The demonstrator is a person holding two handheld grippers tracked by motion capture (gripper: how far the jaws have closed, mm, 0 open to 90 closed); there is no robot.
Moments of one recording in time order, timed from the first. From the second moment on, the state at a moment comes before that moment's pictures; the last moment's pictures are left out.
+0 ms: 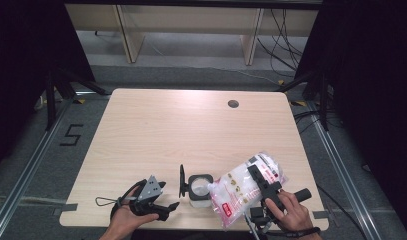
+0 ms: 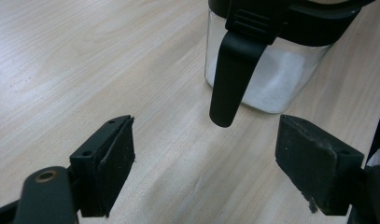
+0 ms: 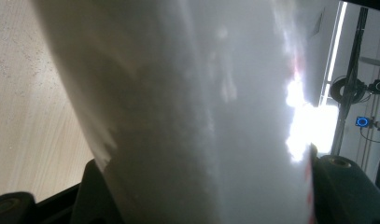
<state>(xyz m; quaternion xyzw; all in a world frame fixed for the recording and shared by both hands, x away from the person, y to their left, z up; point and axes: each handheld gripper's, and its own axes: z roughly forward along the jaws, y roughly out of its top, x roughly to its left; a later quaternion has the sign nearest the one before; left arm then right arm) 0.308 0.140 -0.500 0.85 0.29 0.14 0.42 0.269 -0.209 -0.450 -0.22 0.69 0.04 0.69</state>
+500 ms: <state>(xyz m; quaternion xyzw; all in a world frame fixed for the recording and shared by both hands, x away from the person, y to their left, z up) 0.309 0.142 -0.499 0.85 0.29 0.14 0.42 0.269 -0.211 -0.453 -0.21 0.69 0.05 0.69</state>
